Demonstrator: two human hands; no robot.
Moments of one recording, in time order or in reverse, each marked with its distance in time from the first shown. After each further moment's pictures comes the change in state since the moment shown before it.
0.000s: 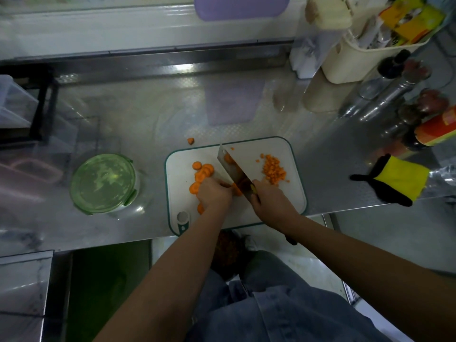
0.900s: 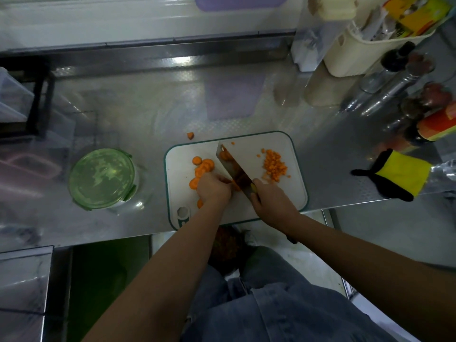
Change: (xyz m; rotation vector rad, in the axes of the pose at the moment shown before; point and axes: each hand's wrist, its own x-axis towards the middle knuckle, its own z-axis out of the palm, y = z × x) left_hand 0.009 -0.007 0.002 -0.011 -0.010 0.008; right_hand -0.009 -0.004 0.000 -0.006 0.008 -0.032
